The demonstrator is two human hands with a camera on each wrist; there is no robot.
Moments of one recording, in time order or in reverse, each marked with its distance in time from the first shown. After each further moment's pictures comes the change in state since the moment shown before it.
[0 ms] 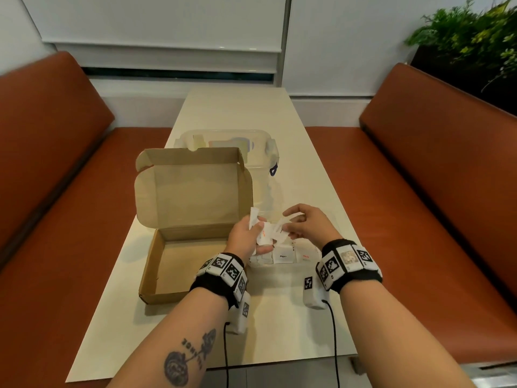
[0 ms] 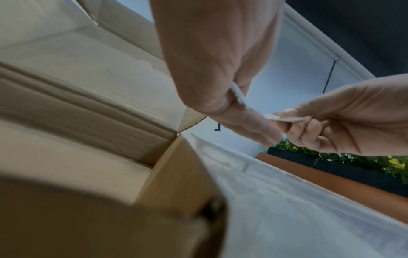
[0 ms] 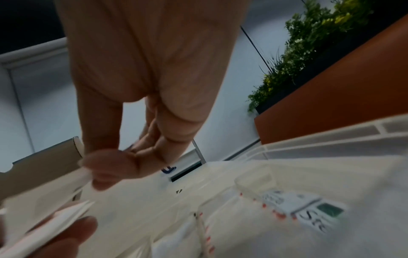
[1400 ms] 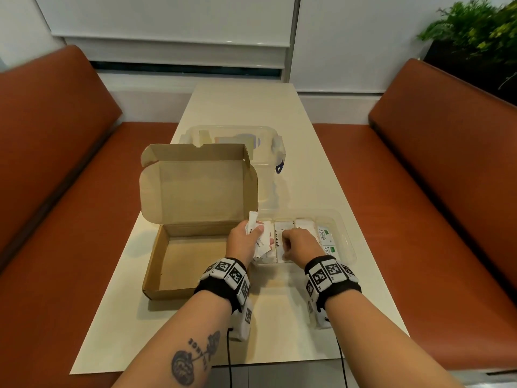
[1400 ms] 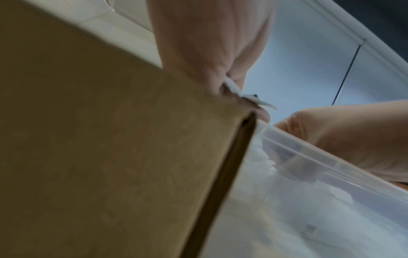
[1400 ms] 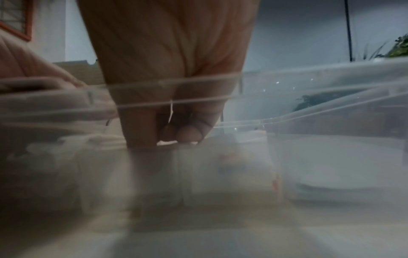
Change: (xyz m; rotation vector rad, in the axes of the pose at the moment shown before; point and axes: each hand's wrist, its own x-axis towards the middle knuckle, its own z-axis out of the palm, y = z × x) left_hand 0.010 -0.023 -0.013 0.183 0.134 0.105; right_hand 0.005 0.035 0.038 -0.933 -0.073 -0.093
